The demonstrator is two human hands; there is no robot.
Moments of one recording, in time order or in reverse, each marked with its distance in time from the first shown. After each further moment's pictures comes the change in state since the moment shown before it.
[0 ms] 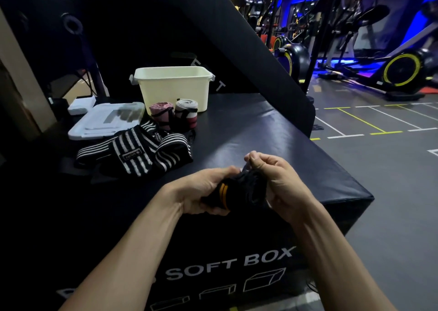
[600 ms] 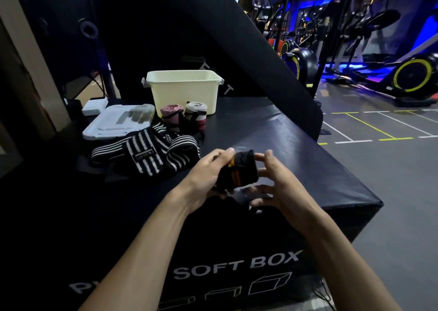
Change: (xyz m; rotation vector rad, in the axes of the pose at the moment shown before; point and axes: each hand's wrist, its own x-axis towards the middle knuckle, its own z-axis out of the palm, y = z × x) left_hand -0.005 0.001 -0.007 -0.092 0.370 0.294; right_hand -0.008 0.002 -0.003 -0.217 0.018 0.093
